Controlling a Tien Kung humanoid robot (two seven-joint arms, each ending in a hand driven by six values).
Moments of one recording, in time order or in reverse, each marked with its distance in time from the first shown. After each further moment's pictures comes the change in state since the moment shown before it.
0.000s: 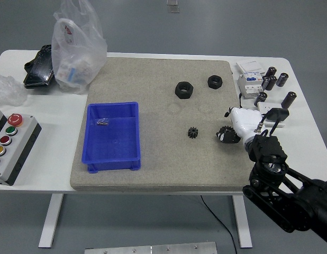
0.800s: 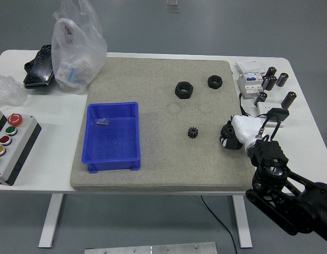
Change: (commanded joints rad) left arm -0.006 0.004 -0.001 0.000 0.007 -0.001 0.000; right arm -0.001 -0.024 -0.030 -0.015 0.034 -0.039 0.000
